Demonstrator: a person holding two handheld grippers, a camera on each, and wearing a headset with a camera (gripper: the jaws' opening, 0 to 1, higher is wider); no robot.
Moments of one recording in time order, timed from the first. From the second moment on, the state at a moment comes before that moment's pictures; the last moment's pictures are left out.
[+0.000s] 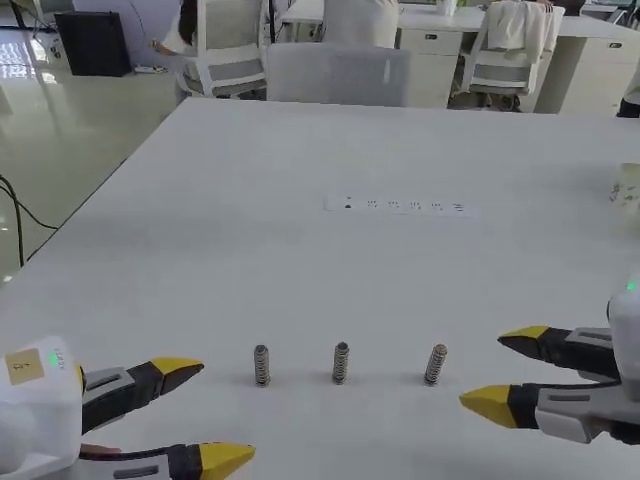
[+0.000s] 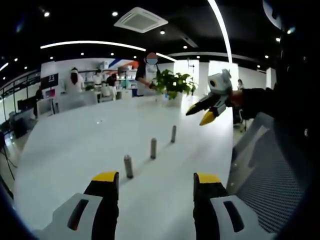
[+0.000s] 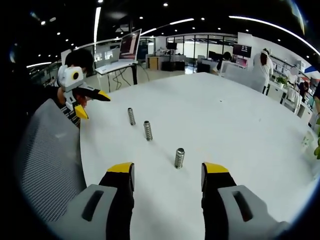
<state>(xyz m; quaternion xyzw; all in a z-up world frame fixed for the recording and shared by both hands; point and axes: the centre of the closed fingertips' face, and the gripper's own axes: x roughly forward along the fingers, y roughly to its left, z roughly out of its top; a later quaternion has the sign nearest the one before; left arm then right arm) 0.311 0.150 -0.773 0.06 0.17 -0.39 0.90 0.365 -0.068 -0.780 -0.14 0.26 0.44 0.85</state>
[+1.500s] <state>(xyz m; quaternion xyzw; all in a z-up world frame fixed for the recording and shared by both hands) 0.310 0.150 -0.782 0.05 0.17 -0.39 0.90 0.355 -0.066 -0.802 -0.13 0.27 0.45 0.84</state>
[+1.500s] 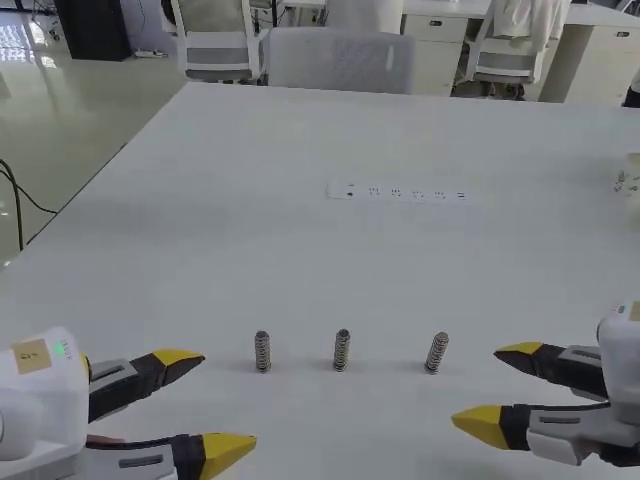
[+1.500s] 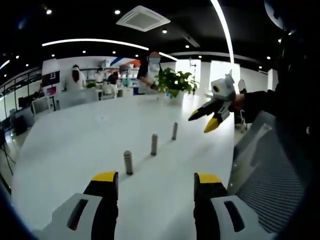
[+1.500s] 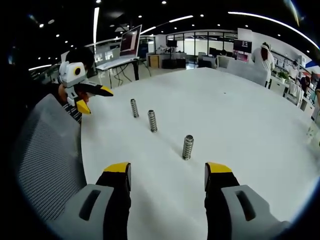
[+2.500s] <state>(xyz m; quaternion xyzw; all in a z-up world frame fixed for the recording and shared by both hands) 0.310 0.148 -0.780 0.05 0.18 -0.39 0.90 0.356 -0.063 -0.800 -0.13 0.27 0.45 0.84</state>
